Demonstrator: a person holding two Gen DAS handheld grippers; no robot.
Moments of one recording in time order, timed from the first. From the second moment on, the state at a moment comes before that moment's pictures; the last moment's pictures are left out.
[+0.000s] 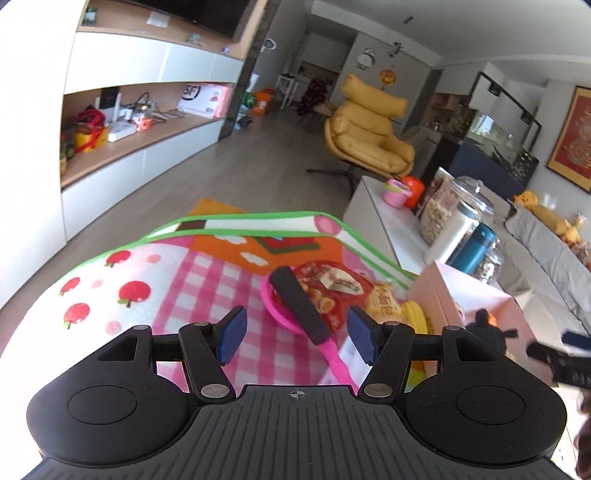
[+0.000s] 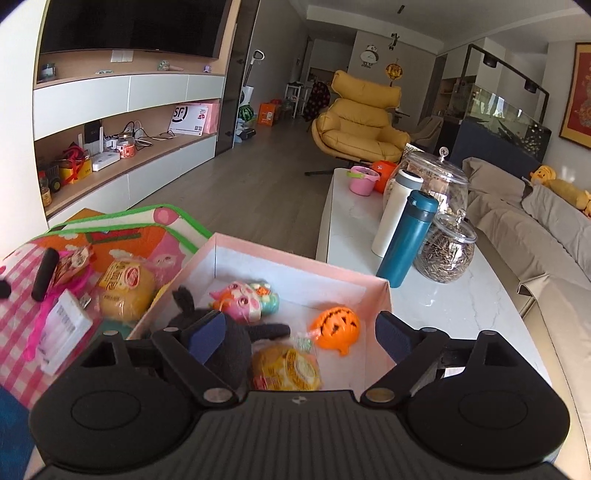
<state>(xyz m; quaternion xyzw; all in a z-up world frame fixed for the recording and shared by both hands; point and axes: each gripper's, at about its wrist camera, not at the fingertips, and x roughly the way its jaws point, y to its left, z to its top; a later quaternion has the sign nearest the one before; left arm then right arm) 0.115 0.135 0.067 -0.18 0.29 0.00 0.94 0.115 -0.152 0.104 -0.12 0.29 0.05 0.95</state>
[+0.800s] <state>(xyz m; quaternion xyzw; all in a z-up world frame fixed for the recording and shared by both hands) 0.124 0.104 0.051 -0.09 0.31 -0.06 0.95 0.040 -0.160 0.086 -0.09 0.29 0.09 0.95</state>
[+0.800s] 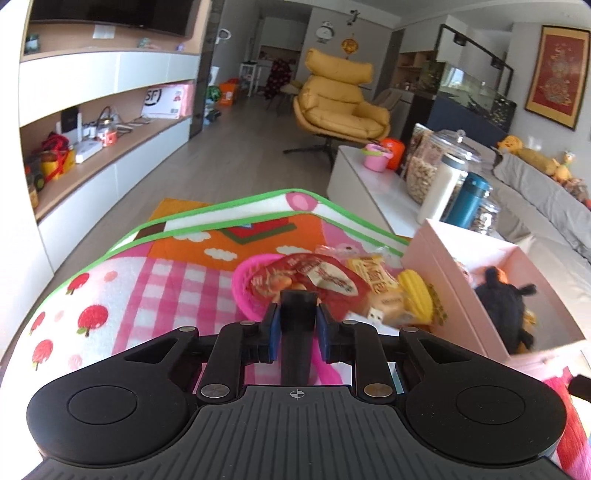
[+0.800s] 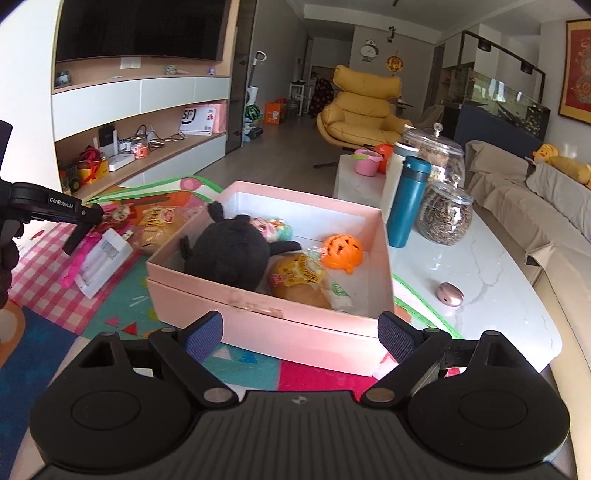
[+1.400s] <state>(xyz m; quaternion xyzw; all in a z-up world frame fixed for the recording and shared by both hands) 0.033 0.138 0.020 -0.11 0.34 -0.09 0.93 0.065 -0.004 0.044 -0.12 0.34 0.23 0.90</state>
